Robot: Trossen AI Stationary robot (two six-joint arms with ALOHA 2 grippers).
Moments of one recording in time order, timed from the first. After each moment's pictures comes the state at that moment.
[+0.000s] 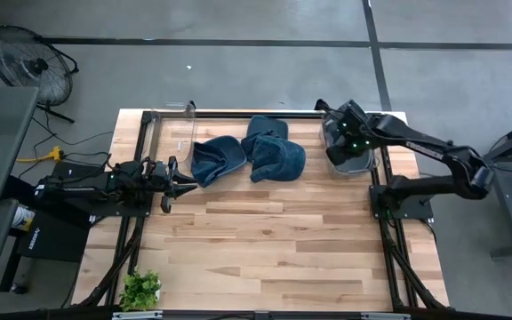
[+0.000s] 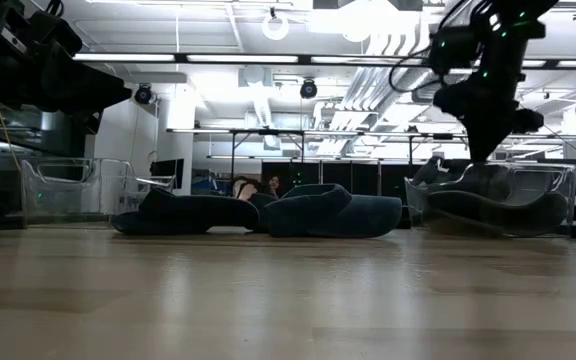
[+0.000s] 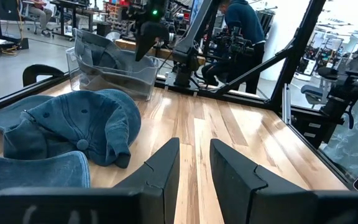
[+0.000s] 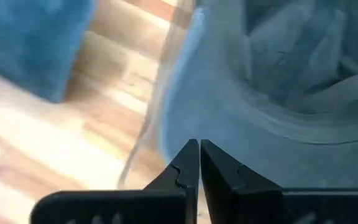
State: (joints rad) left arm 0.03 0.01 0.04 -0.03 0.02 -0.19; right arm -0.68 1.14 0.87 -1.00 -0.01 0.47
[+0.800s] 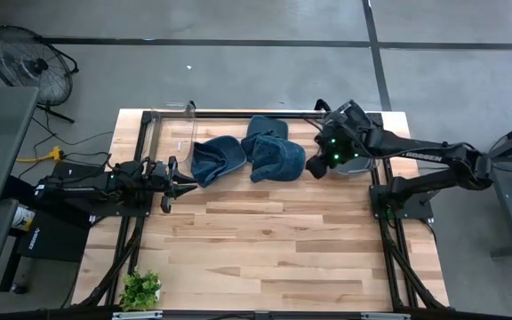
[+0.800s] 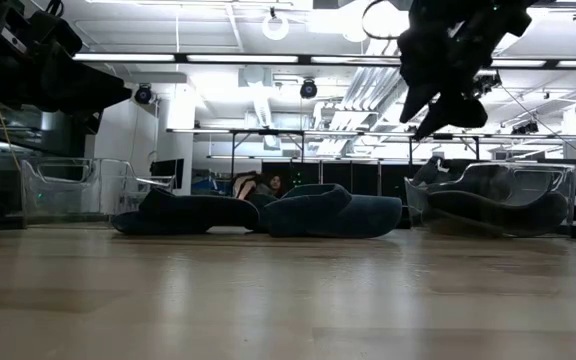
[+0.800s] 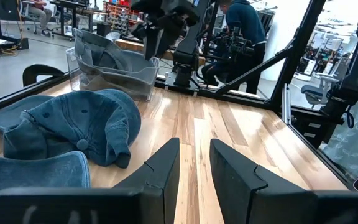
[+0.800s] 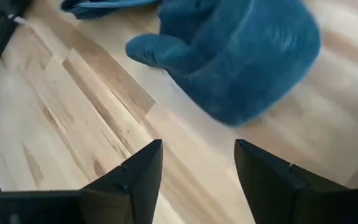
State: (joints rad) left arm 0.03 0.01 0.04 -0.03 0.02 -0.19; right arm -0.36 1.17 0.87 -0.61 -0.16 0.64
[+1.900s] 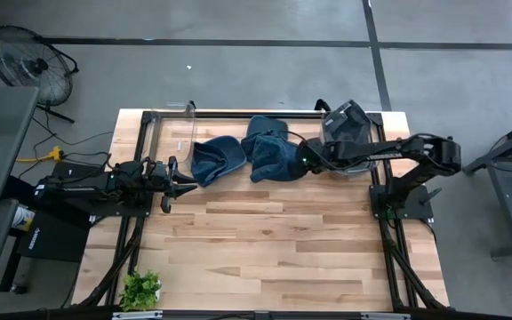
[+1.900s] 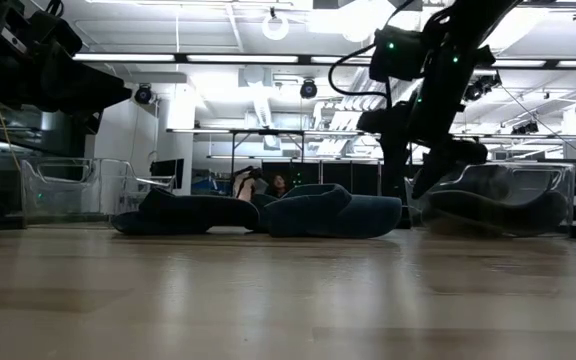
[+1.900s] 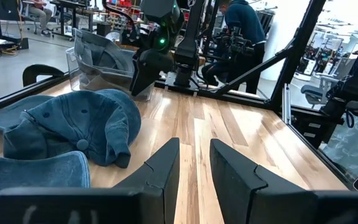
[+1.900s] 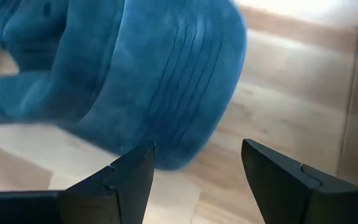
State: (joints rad) left arm 0.03 0.01 0.04 -0.03 0.02 -0.19; right arm -0.25 1.50 0.87 -0.52 0.23 1.01
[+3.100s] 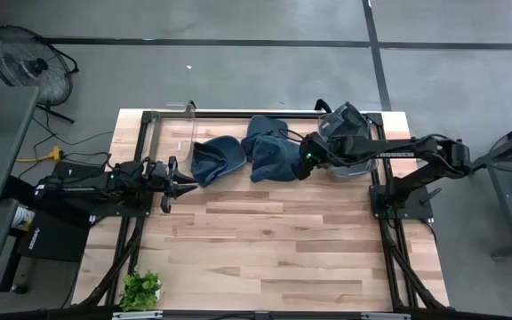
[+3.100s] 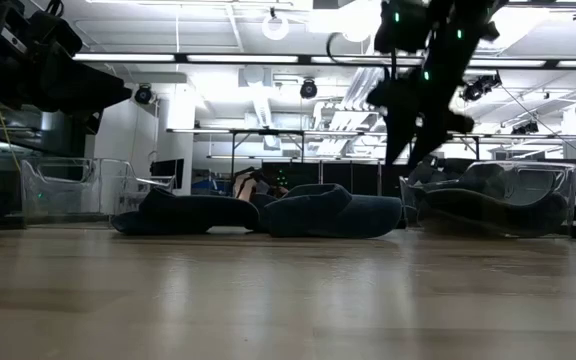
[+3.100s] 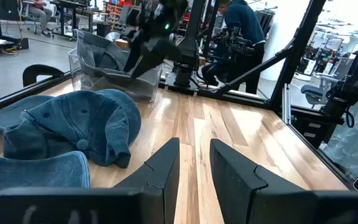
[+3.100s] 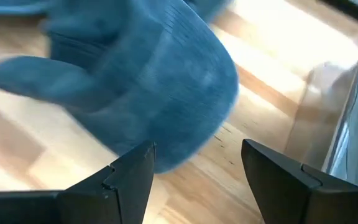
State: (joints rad) left arm 0.03 0.01 0.04 -0.03 0.02 -0.19; right arm -0.24 1.41 0.95 -0.63 0.30 0.67
